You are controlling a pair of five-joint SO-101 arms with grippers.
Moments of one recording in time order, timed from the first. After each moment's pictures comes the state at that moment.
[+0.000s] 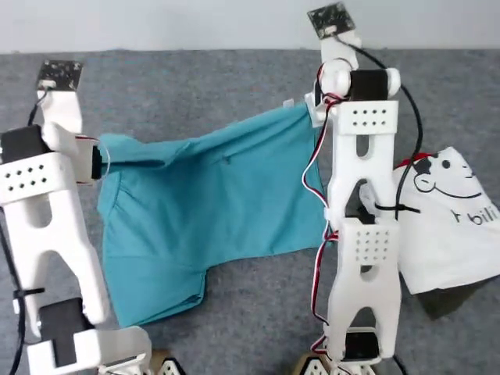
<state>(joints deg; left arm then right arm) -19.9 -5.3 -2.9 93.1 -10.1 -5.3 47.3 -75.9 100.6 14.2</state>
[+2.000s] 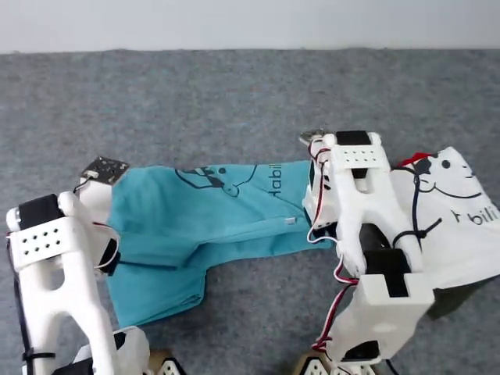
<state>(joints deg) -23.5 -28.0 37.1 98.7 -31.0 -5.1 13.7 6.9 89.8 13.6</state>
